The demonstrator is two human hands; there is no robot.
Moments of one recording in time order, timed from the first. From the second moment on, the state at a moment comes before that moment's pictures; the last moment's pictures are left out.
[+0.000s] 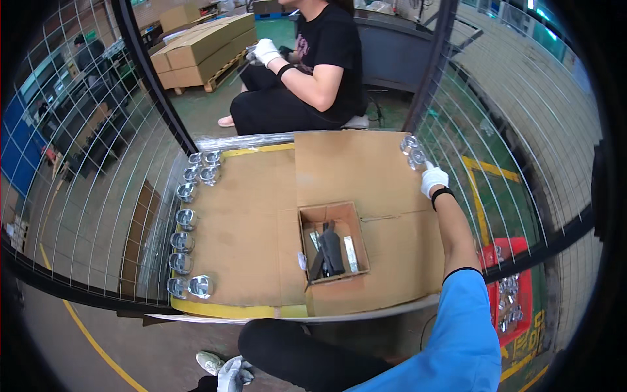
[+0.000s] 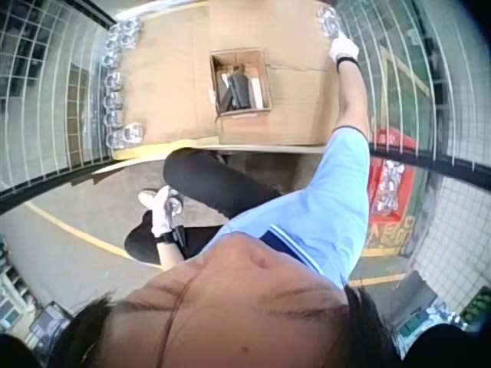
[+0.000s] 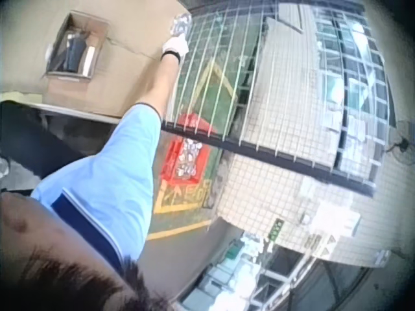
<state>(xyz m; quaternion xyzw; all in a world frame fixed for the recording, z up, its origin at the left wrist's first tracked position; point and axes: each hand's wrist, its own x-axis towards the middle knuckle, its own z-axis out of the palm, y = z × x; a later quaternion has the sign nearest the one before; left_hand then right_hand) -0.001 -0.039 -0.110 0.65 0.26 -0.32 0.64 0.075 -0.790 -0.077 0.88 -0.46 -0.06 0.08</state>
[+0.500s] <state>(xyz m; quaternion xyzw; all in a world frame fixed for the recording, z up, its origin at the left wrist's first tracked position) 0.004 -0.031 -0.111 0.55 0.22 -0.33 0.73 0.095 -0.785 -0.112 0.93 -0.29 0.02 0.22</state>
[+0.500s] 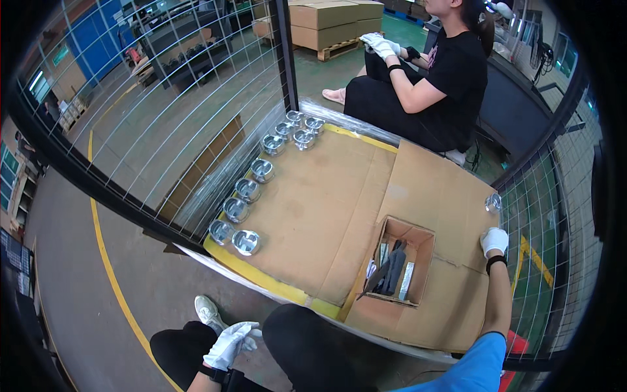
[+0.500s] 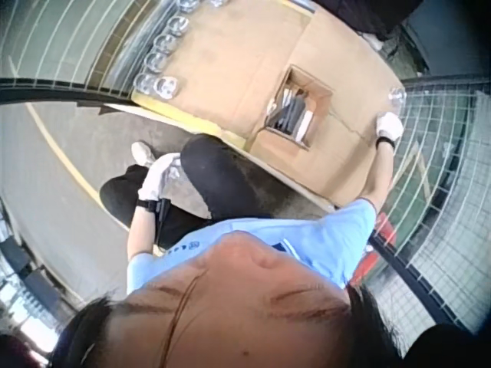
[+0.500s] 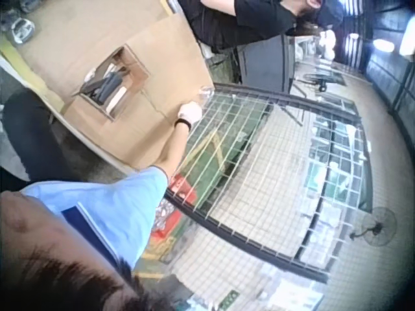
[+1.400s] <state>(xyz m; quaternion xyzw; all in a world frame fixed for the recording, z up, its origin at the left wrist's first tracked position) -0.045 -0.020 -0.027 0.27 -0.02 -0.07 0.96 0.052 -0.195 0.016 0.43 0.05 -0.38 -0.82</state>
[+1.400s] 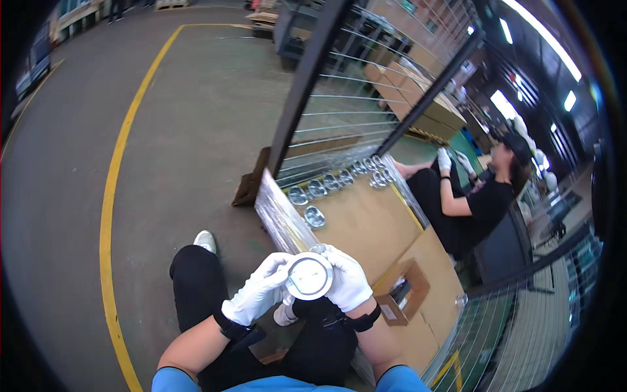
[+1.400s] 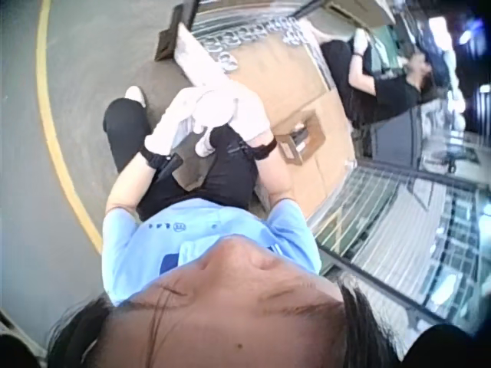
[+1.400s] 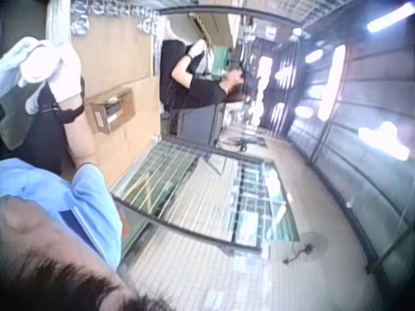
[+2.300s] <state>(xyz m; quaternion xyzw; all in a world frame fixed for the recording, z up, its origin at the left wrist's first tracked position) -0.047 -0.031 -0.039 0.30 0.06 -0.08 0.95 0.059 -0.189 -0.030 0.38 -0.04 -0.42 -0.83</state>
